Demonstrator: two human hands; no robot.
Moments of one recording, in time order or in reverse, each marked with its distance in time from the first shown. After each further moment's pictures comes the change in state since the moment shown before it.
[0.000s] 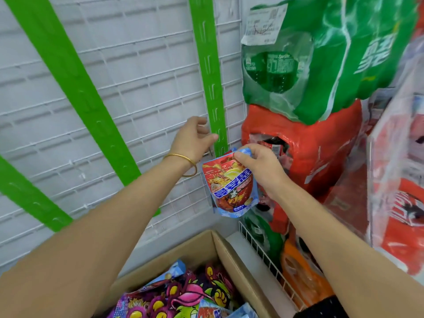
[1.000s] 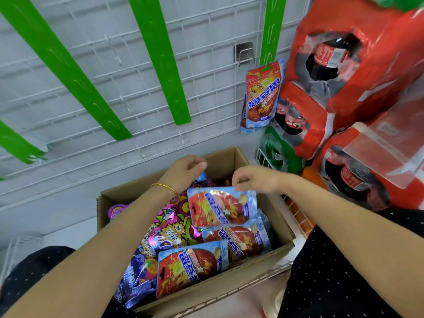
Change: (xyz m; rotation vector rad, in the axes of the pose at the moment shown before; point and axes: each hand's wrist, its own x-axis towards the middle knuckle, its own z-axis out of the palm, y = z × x) left_hand -0.207 -0.153 -0.025 -0.032 -0.275 -0.473; right_hand -0.113 0.102 0.062 -0.607 -0.983 0.217
